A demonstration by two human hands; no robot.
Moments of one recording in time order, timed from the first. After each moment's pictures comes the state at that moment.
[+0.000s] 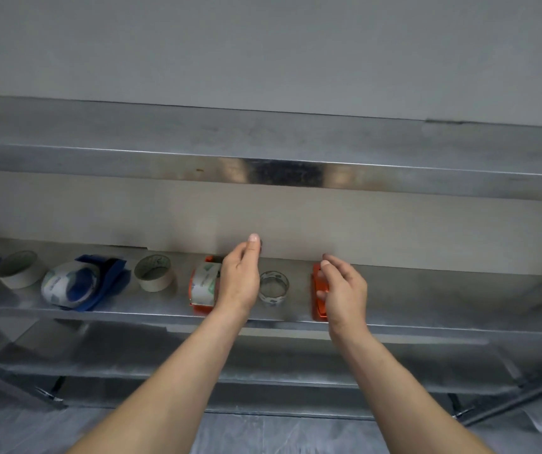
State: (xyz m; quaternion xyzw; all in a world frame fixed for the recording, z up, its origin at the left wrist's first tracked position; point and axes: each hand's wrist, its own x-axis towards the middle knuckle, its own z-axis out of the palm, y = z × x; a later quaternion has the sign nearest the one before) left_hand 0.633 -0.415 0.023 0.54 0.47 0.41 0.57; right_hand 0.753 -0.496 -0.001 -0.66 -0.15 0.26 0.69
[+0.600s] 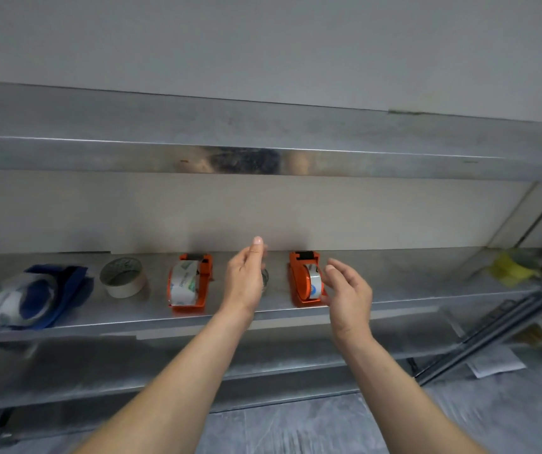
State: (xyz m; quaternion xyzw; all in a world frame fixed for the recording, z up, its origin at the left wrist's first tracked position) left_hand 0.640 -0.424 0.004 0.54 0.39 0.34 0.66; right_hand 0.740 -0.534 -0.005 -0.68 -0.10 0.19 0.70
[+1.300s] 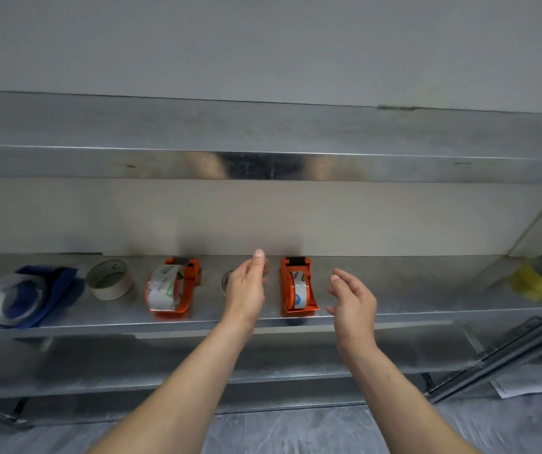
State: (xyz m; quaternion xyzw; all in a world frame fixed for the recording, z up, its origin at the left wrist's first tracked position) left_hand 0.692 -0.456 0.002 0.53 0.45 0.31 0.64; right_hand 0.809 -0.552 -0.030 -0.70 -0.11 0.22 0.67
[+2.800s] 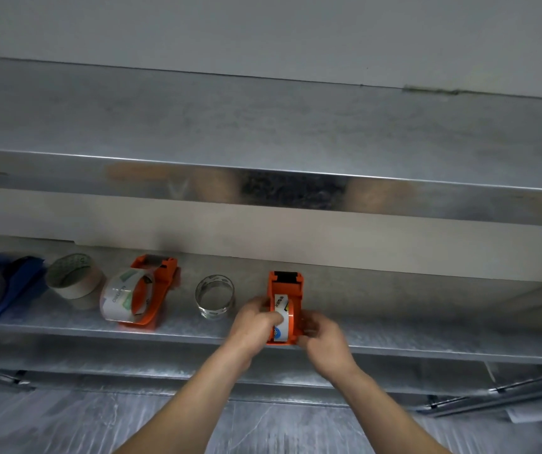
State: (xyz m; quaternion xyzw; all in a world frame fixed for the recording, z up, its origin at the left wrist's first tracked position) left_hand 0.770 -0.436 -0.079 0.56 0.51 0.12 0.65; right_hand 0.896 -0.523 -0.126 -0.79 -0.31 0.39 0.36
